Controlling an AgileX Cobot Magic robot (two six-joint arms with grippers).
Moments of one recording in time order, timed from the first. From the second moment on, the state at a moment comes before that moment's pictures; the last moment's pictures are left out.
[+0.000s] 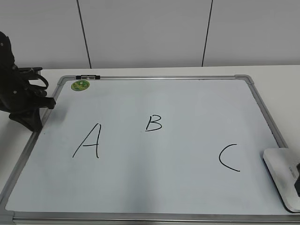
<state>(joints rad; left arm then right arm) -0.04 2.15 -1.48 -0.07 0.89 -0.02 0.05 1.26 -0.65 0.07 0.86 -0.05</state>
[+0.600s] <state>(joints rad) -0.04 2.15 -1.48 -0.07 0.89 -0.02 0.05 1.50 -0.82 0.08 0.87 -0.05</state>
